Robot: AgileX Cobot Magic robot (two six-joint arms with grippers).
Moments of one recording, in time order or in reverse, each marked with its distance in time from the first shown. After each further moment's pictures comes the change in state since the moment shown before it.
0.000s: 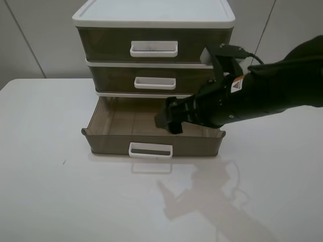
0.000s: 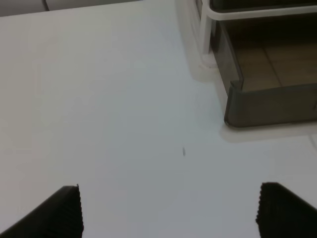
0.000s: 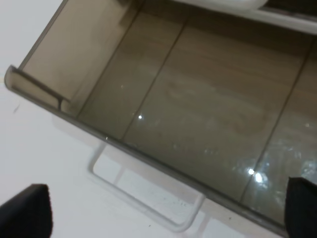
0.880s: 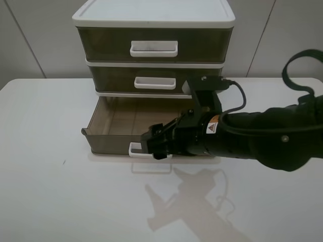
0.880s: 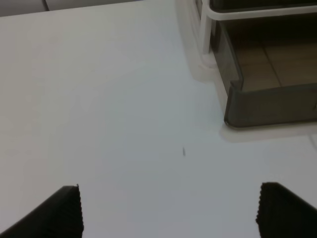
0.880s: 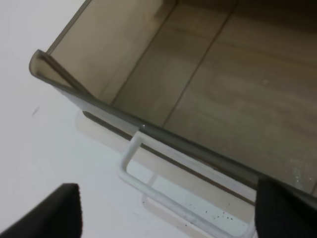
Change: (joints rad) left arm 0.000 0.000 0.000 0.000 0.000 0.000; right arm 0.198 0.119 0.131 0.137 -0.402 0.000
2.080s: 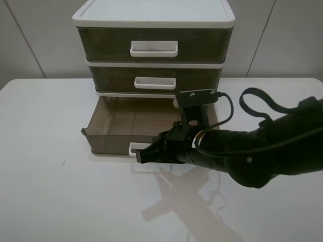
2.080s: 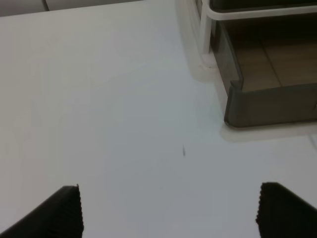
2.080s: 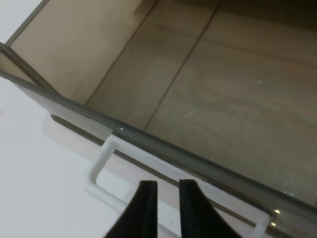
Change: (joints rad) left arm 0.000 0.000 0.000 0.001 0.000 0.000; right arm 0.036 0.168 -0.002 0.011 -0.187 0.000
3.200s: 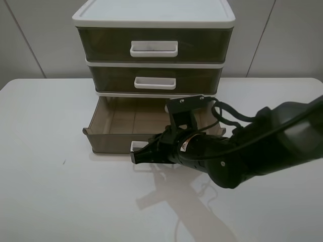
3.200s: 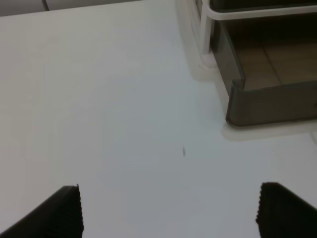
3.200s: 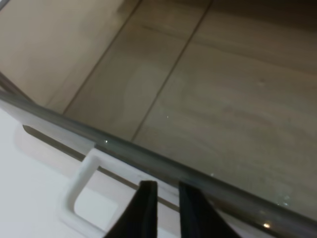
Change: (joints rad) left arm 0.000 0.000 0.000 0.000 0.000 0.000; right arm 0.001 0.141 -0.059 -0.001 -0.094 0.000
